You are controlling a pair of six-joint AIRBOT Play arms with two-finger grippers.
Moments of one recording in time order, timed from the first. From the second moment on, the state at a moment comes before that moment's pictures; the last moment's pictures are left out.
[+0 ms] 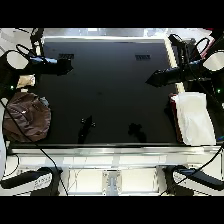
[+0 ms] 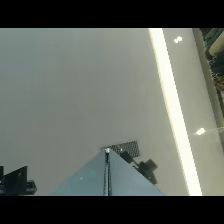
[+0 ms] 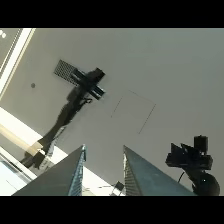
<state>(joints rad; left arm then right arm) -0.09 -1.30 1.47 1.09 -0.99 -1.45 0.06 -1.24 1.47 -0.99 1.32 1.21</state>
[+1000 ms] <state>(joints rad) -0.06 -1.30 1.47 1.30 -0.97 -1.46 0.06 -1.24 1.47 -1.04 1.18 0.95</state>
